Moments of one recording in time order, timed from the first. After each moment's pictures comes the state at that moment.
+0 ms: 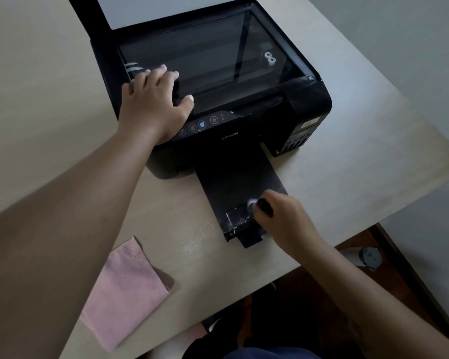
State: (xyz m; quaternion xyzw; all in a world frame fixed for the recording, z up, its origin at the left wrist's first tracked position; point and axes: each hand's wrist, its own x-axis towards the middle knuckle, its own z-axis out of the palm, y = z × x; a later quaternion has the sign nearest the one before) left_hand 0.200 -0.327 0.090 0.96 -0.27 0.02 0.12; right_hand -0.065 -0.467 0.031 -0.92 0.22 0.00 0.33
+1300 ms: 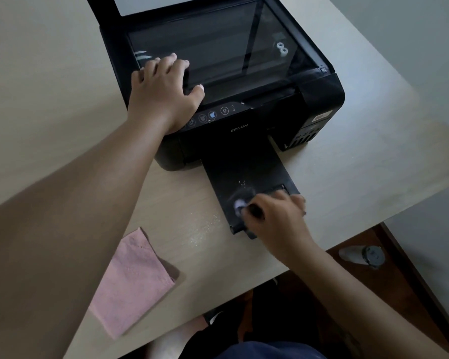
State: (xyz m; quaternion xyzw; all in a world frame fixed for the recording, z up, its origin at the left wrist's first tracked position) left_hand 0.200 -0.326 0.088 0.96 -0.27 0.03 0.12; right_hand -0.066 -0.436 0.028 -0.95 0.18 -0.01 0.23
